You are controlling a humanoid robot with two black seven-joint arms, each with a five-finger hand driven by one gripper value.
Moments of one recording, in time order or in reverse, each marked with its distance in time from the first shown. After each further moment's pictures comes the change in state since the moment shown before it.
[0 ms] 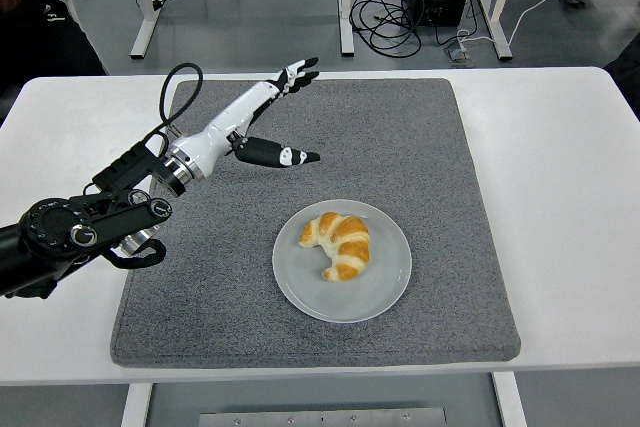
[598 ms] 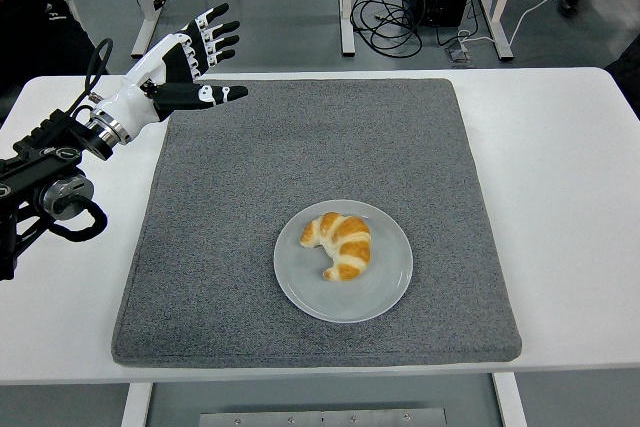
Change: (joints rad) left arm 0.039 0.082 -0.161 0.157 -0.268 -0.477 0.005; right arm 0.000 0.000 0.000 0.000 0.000 0.000 0.000
